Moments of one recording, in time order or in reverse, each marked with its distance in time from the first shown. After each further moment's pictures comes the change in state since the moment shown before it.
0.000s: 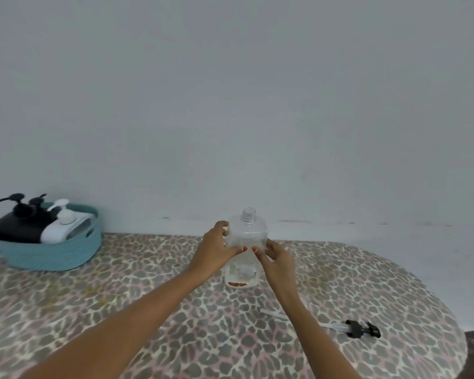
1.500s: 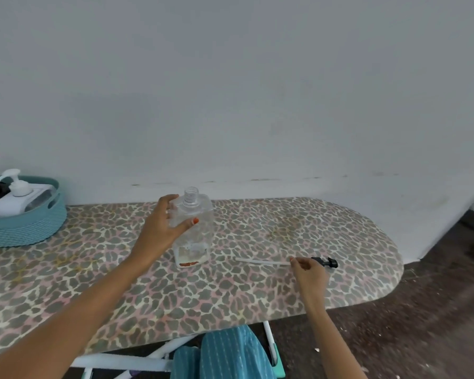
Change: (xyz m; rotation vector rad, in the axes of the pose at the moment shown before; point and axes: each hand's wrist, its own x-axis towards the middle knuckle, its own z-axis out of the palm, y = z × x) left_hand -0.058 -0.024 -0.028 -0.063 0.065 0.022; right_hand -0.090 0.093 -0.087 -0.203 0.380 0.316
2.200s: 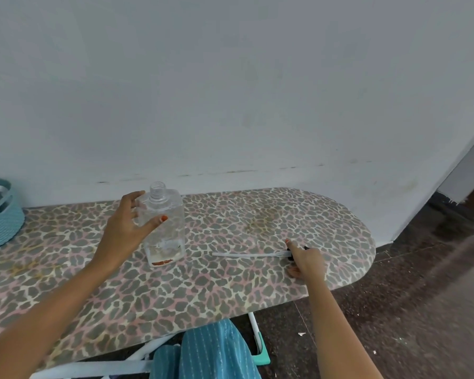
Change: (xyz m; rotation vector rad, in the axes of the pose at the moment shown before) left_hand -0.001 -0.005 0.004 0.079 0.048 0.005; right_hand 0.055 0.008 -0.032 -0.124 -0.045 0.406
